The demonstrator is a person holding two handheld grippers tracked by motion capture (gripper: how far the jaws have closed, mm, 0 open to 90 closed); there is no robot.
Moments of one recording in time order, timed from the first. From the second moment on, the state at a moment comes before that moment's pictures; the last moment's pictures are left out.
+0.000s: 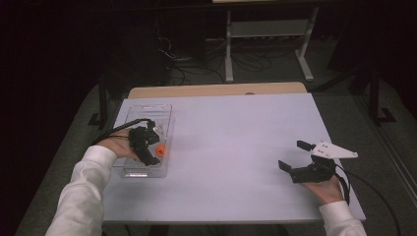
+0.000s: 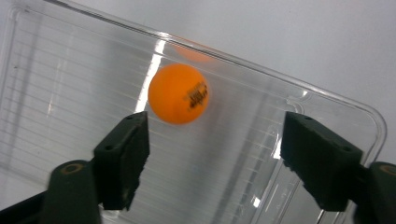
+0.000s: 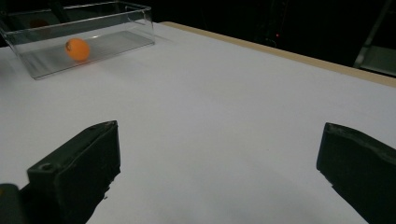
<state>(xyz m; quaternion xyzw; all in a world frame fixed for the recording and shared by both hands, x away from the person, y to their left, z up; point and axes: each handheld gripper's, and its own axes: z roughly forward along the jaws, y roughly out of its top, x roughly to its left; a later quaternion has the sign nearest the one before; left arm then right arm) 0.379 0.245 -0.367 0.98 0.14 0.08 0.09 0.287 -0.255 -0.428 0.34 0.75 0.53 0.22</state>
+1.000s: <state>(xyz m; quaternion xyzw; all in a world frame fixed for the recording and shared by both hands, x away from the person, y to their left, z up) 0.363 0.245 -0.328 0.97 0.16 0.11 0.12 0.284 -0.253 -0.426 0.33 0.74 0.54 0.22</state>
